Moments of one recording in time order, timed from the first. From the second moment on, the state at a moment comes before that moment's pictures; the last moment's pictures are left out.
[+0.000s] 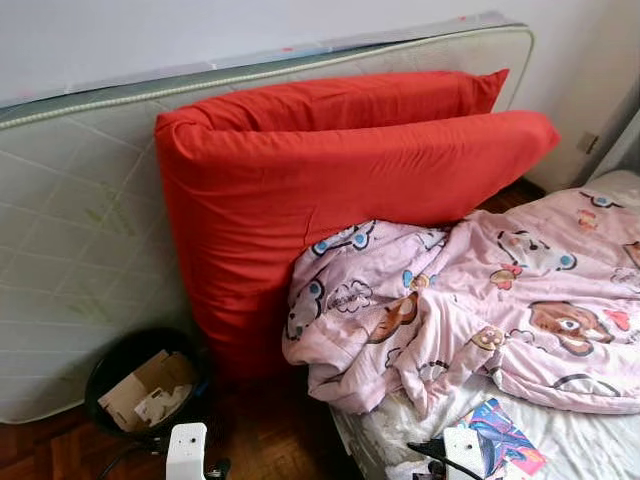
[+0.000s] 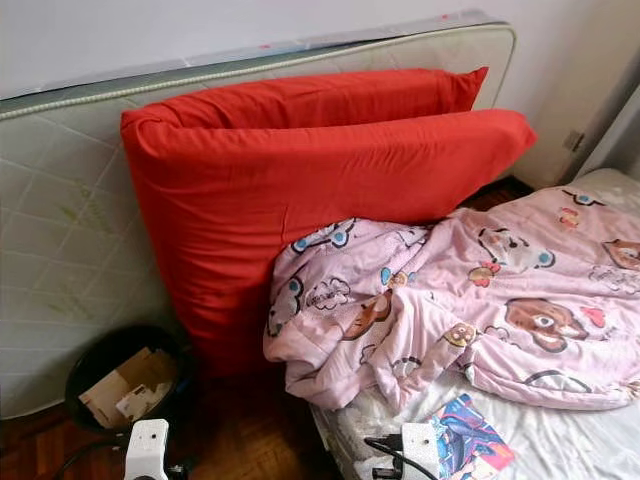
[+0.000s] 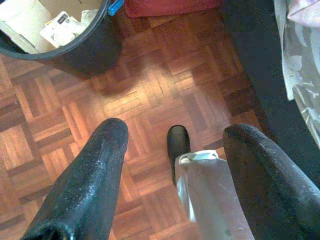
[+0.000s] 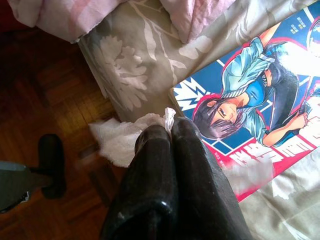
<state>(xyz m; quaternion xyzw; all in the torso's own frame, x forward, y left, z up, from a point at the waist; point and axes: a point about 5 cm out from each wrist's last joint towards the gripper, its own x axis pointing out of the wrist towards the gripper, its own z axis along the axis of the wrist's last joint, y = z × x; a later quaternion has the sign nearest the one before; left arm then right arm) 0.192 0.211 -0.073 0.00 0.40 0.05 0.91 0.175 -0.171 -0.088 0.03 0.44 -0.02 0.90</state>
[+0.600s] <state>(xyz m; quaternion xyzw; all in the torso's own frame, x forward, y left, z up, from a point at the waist) 0.195 0.211 -0.072 0.01 0.40 0.05 0.91 0.178 -0.173 -0.087 0.03 0.44 -0.03 0.90</state>
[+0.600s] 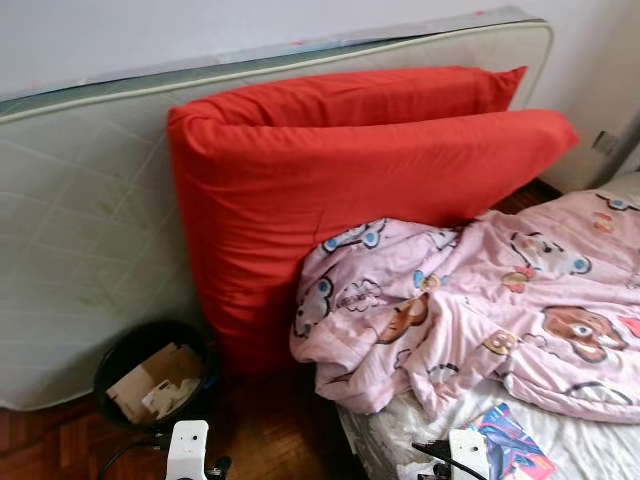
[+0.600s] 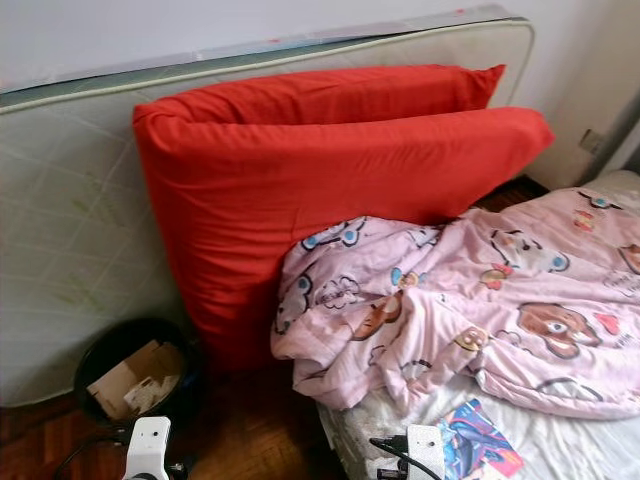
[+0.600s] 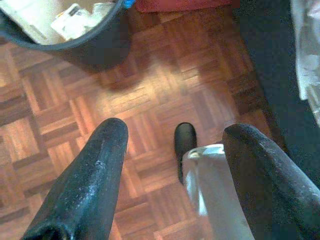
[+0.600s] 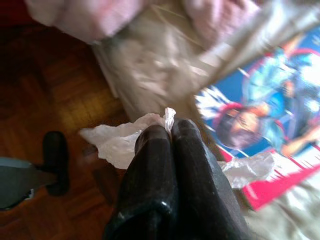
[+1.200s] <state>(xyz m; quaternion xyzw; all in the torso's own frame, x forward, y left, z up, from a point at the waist) 0.187 0.208 -0.077 0.01 0.42 0.04 0.91 0.169 -0.178 -0.090 0.03 0.46 -0.04 0.89</state>
